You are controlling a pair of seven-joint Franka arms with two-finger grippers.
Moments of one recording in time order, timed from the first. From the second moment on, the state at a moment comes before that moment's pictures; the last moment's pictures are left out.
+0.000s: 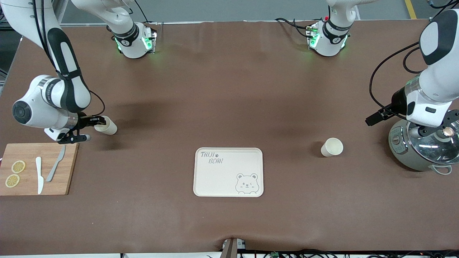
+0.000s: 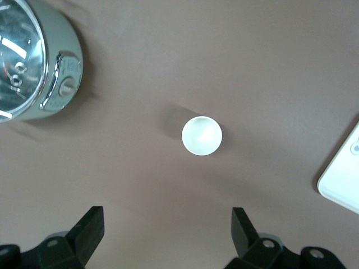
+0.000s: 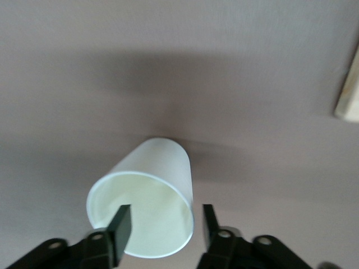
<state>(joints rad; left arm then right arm) 0.17 0.10 -0.28 -1.67 0.02 1.72 -0.52 0.18 0.32 -0.37 -2.12 0.18 2.13 -0.41</state>
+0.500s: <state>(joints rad) 0.17 0.10 -0.28 -1.62 0.02 1.69 -0.25 0.16 0.33 -0.37 -1.73 0.18 1.79 -0.47</state>
